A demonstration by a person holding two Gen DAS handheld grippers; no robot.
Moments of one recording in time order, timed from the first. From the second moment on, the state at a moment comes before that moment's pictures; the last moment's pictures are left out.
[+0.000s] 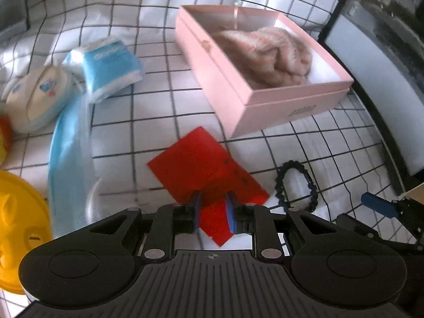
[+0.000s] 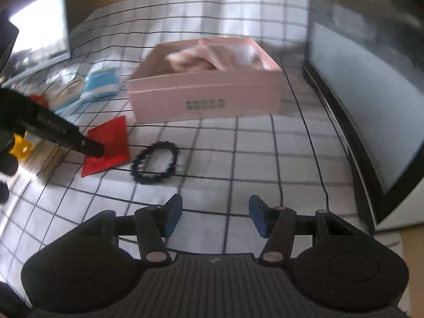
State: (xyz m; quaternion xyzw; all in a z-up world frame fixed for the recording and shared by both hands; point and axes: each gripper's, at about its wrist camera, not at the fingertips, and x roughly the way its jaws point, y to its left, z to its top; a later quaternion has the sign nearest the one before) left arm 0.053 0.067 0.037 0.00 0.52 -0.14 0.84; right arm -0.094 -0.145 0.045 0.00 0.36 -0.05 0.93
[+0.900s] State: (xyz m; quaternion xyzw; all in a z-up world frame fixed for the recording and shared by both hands) left arm 0.084 0.034 0.032 -0.13 0.51 -0.01 0.85; right arm -0.102 -0.132 0.027 -0.06 0.34 0.04 0.94
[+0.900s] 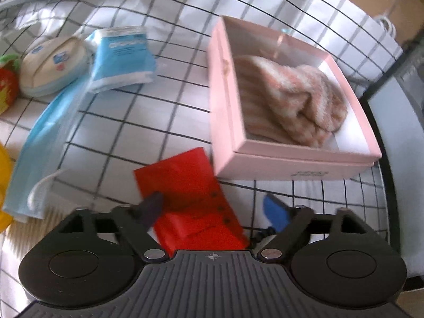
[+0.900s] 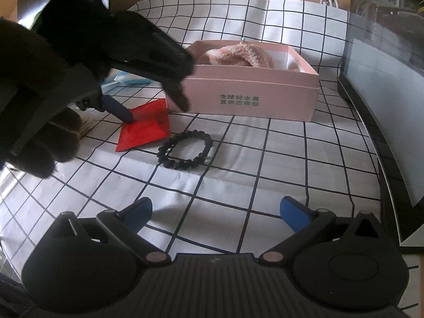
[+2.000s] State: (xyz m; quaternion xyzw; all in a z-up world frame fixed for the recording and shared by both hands) left arm 0.026 0.072 0.046 -0.02 0.49 -0.01 0.87; right arm -0.073 -0.134 0.050 -0.08 0.33 0.09 0.94
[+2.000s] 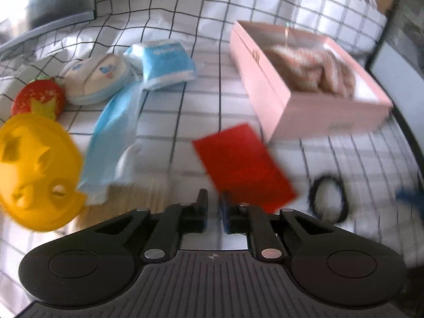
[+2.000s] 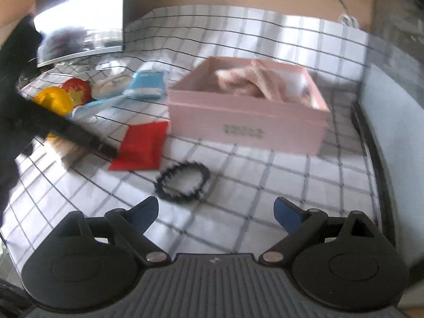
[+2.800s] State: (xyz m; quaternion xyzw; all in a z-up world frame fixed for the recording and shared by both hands) left arm -0.029 0.165 0.080 -0.18 0.45 -0.04 0.87; right arm 0.011 -0.025 0.025 -0.12 0.35 0.15 0.92
